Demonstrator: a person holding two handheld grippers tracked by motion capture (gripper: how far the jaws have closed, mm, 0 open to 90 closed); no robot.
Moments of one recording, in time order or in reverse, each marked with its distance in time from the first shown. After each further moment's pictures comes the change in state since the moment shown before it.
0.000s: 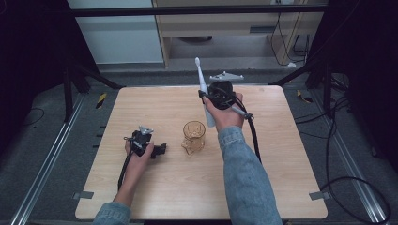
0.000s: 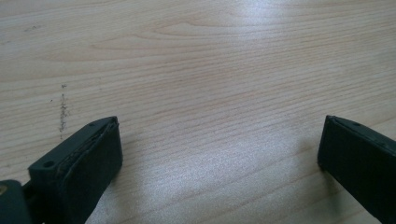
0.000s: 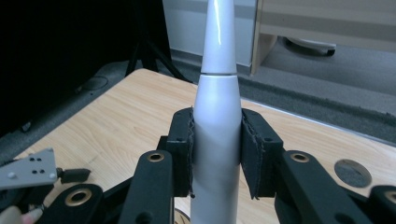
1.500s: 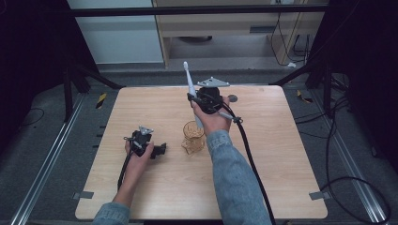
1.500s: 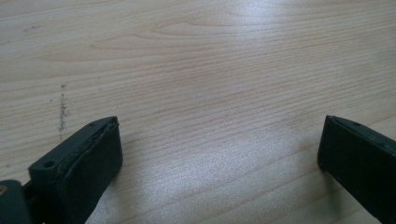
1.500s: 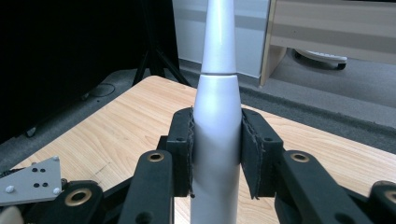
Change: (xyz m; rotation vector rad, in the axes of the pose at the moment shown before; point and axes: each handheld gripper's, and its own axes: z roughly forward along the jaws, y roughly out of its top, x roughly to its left) left arm 0.000 0.000 0.000 0.001 -0.004 0.004; right arm 0.022 -0.014 0.029 -0.051 0.025 -0.025
